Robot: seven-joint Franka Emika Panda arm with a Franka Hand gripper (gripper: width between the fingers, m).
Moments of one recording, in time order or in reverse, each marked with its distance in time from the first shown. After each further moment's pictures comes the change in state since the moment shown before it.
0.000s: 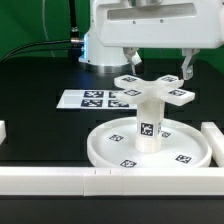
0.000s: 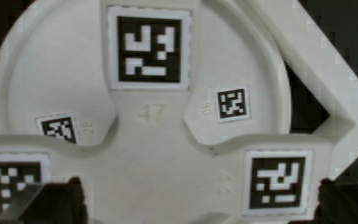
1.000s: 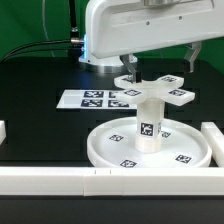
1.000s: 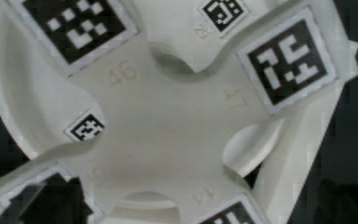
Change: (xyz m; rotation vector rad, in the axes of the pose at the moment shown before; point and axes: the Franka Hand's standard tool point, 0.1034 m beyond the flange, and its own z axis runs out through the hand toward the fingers) arm 0.002 -0.002 0.000 -0.074 -0.008 -0.946
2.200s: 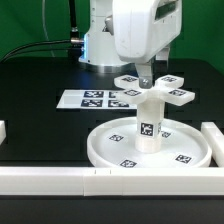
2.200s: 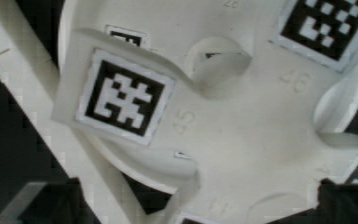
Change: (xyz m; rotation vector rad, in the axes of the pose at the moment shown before) arm 0.005 0.014 -0.002 -0.080 -0.010 -0.922
